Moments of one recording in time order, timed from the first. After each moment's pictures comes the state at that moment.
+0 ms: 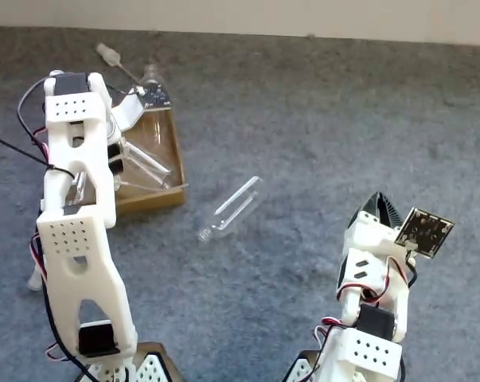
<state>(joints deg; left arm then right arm) -15.2 46.0 -48.4 101.1 -65.3 14.9 -89.9 96.0 17.4 -6.2</state>
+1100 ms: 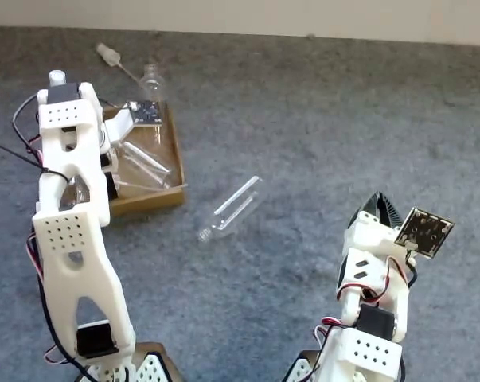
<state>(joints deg) -18.4 51.1 -48.4 98.9 -76.1 14.9 -89.9 96.0 17.4 -6.2</state>
